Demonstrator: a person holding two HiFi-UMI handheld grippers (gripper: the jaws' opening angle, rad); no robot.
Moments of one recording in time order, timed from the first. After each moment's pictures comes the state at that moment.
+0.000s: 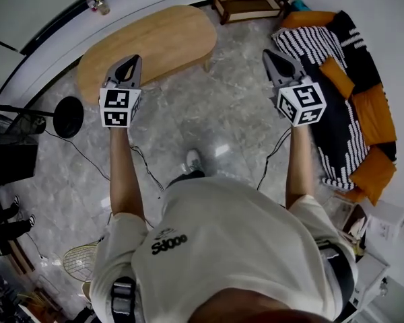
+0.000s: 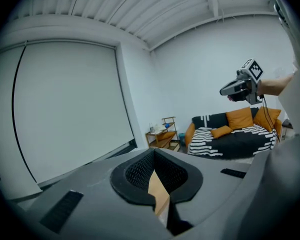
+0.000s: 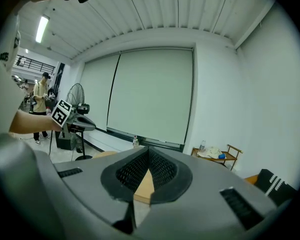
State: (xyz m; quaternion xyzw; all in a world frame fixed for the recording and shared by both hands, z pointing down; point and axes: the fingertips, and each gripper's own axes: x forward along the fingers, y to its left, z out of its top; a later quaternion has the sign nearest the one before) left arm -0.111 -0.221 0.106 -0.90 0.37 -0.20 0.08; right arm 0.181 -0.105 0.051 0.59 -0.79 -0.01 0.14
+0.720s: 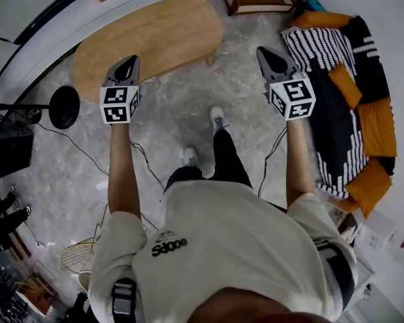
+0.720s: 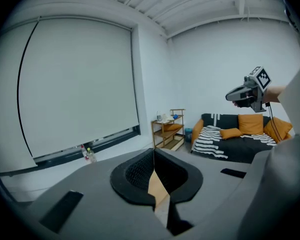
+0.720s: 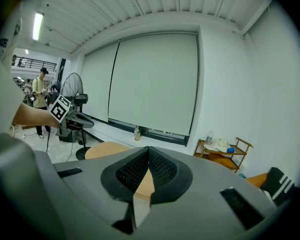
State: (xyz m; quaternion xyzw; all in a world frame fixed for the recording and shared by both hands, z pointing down) left arm -0.099 -0.315 0.195 -0.89 0.41 -0.21 -0.01; right arm 0.208 -0.223 0.133 0.57 -0.80 0.02 0.18
